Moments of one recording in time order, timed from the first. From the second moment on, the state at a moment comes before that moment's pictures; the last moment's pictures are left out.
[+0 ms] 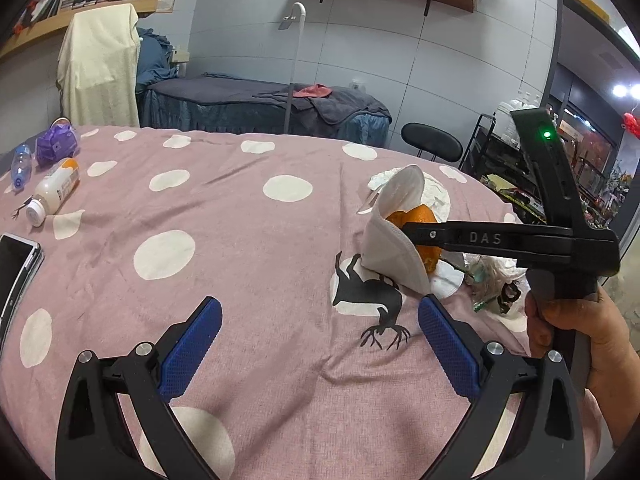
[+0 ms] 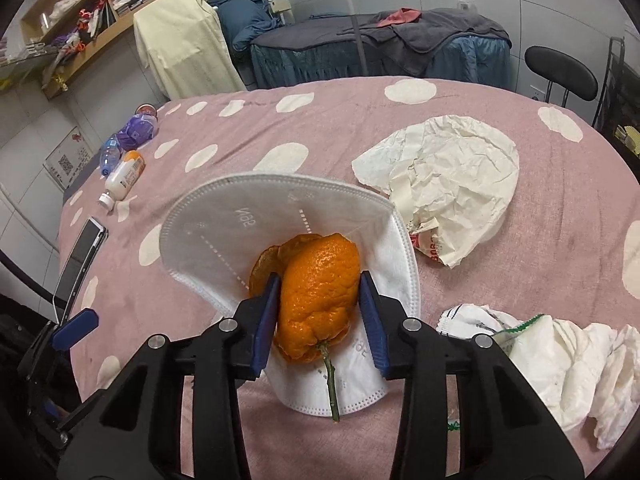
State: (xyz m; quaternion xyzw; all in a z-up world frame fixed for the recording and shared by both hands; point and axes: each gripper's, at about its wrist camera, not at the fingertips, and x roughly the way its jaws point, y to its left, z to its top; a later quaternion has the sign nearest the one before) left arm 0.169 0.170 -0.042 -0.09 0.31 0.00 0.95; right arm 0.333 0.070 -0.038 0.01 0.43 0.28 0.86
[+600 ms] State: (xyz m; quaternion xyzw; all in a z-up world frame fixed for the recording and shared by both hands) left arm 0.250 0.144 -0.035 -0.07 0.31 -0.04 0.95; right arm 0.265 -0.017 0.010 0.03 0.35 0.24 0.90
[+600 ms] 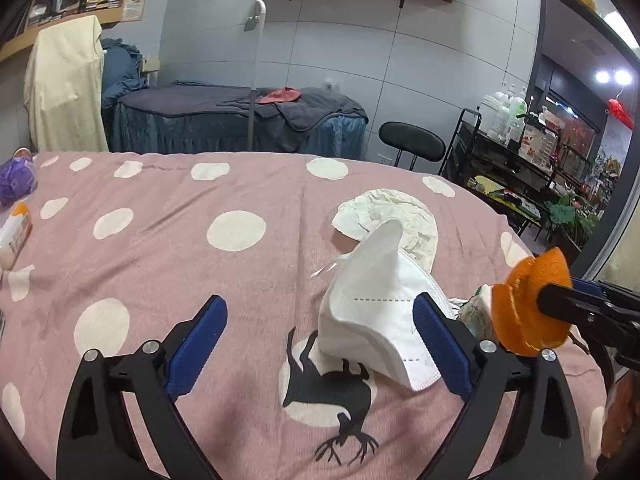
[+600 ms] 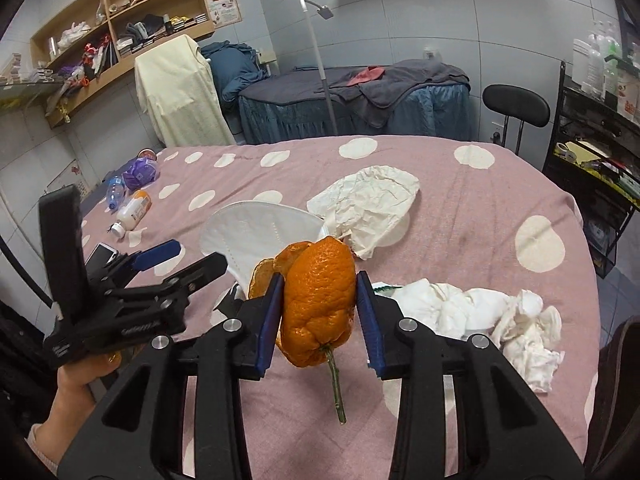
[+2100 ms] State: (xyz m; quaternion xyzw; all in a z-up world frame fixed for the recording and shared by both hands) left arm 0.153 0.044 0.004 -0.09 0.26 -0.12 0.95; right arm 0.173 -0.197 0.003 0.12 0.31 0.11 0.94
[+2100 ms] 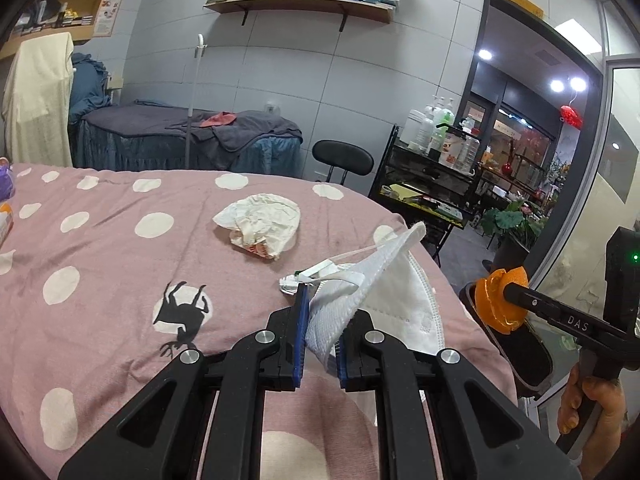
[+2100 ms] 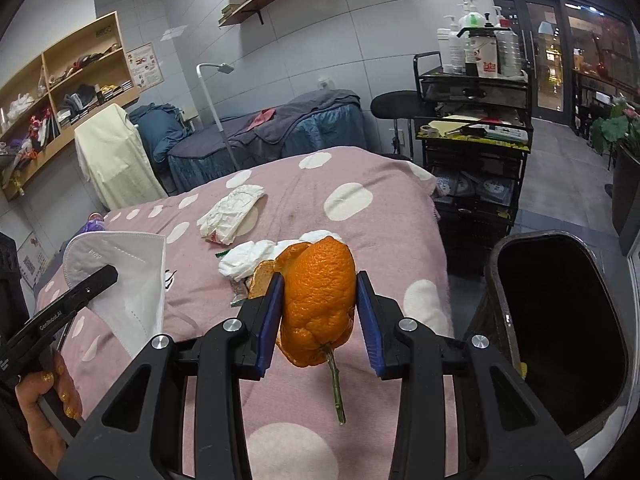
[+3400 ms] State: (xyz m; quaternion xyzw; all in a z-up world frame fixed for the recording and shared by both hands) left arm 0.159 -0.123 -0.002 -0.03 0.29 -0.27 0.92; right arm 0.192 -0.410 -0.092 0.15 0.41 -0.13 0.89
